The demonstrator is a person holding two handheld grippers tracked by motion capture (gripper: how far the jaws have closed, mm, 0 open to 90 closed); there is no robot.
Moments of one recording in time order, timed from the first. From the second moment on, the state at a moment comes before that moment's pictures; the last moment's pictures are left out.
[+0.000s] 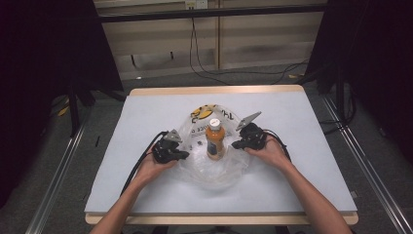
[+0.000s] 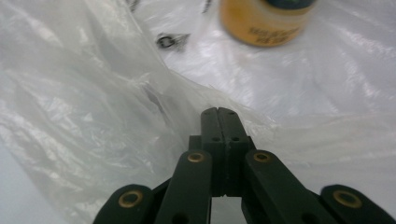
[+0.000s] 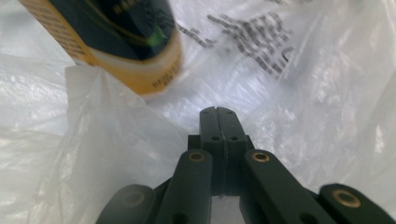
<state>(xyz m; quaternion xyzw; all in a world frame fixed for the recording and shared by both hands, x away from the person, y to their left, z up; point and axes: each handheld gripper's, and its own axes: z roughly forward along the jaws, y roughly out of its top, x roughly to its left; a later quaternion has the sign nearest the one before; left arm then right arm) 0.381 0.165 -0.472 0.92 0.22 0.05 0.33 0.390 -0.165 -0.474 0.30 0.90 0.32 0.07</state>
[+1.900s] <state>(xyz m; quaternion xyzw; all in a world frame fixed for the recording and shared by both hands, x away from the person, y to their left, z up) 0.303 0.230 -0.433 0.80 0.27 0.17 0.52 0.278 -0.233 -0.422 0.36 0.72 0.56 0.22</state>
